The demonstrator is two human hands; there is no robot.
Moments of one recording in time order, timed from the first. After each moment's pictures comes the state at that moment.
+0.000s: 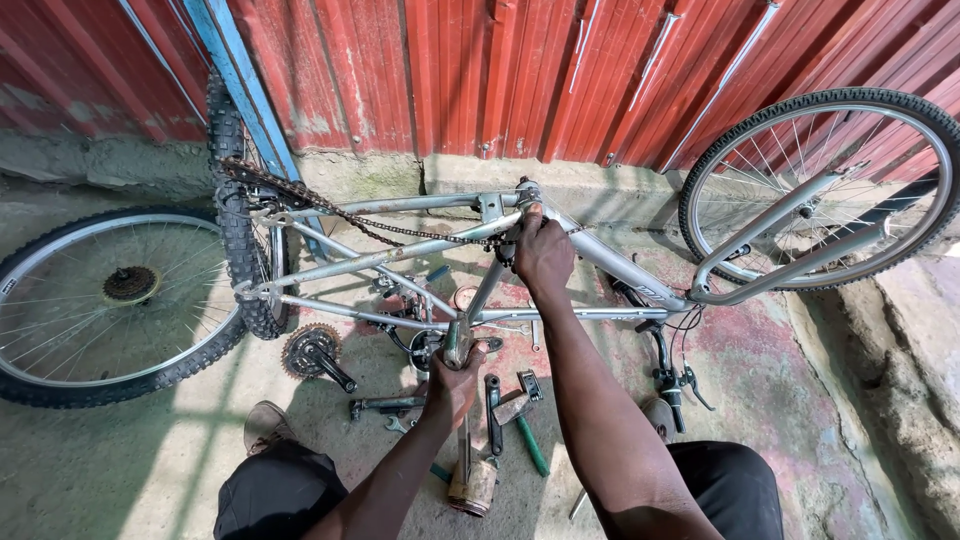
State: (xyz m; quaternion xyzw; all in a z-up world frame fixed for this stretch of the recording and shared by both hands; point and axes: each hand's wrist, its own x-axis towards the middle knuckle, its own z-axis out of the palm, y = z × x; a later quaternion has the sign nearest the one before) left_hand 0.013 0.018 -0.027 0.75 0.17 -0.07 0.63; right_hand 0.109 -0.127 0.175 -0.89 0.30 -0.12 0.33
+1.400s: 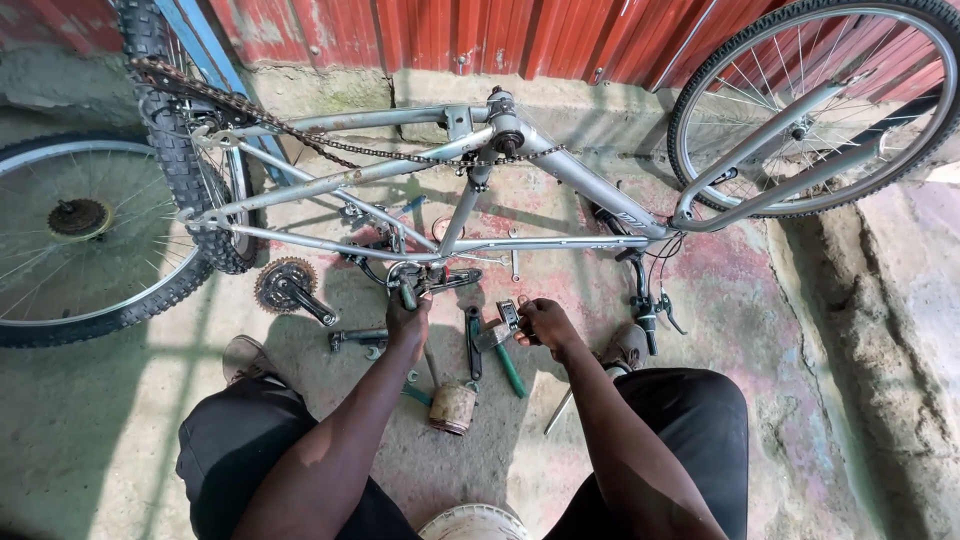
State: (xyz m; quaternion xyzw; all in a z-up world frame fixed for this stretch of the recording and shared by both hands) left_hand 0.011 0.058 -0.096 0.74 0.22 -0.12 0.63; right_hand -0.056 -0.200 -0.037 -0.70 0.30 0.15 0.63
